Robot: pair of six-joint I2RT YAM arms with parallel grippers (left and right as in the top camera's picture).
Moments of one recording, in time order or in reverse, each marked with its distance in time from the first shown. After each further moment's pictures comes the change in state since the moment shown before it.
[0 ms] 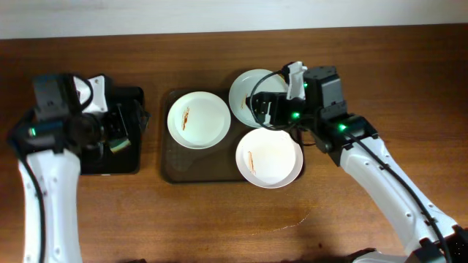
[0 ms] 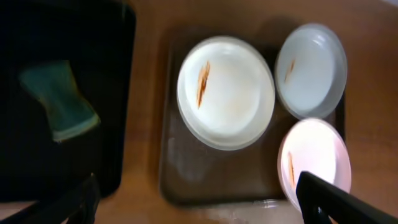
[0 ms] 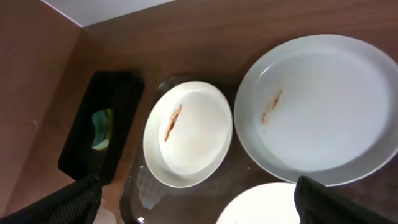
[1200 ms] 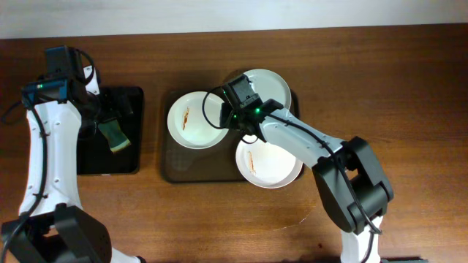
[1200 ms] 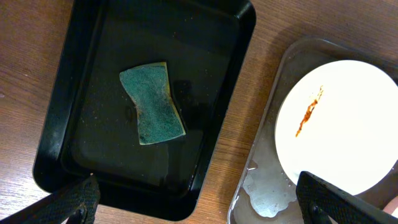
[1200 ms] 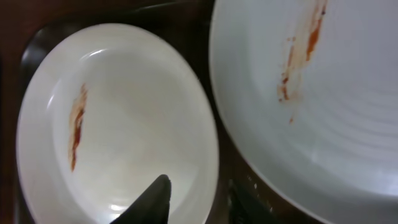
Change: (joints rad) left arm 0.010 0.305 0.178 -0.021 -0.315 -0.063; right arm 0.243 0.584 0.311 -0.059 0.352 0.226
